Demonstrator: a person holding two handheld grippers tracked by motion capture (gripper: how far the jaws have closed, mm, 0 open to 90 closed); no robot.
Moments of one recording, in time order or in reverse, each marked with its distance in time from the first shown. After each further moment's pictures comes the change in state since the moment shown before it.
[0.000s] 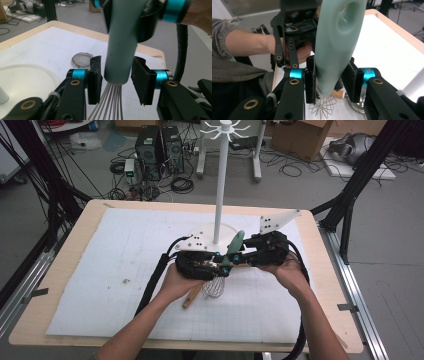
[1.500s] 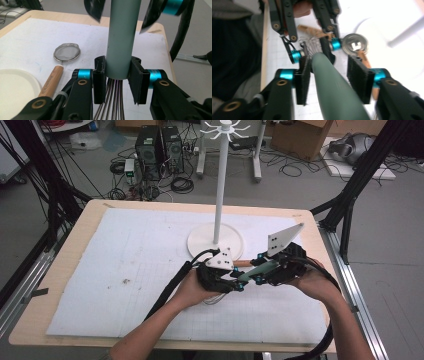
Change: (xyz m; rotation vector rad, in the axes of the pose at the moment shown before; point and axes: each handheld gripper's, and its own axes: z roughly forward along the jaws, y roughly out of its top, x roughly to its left) left arm -0.025 -0.002 0.045 0.153 -0.026 0.165; right arm 0.020 -0.020 -0.032 0.366 -0.095 -0.126
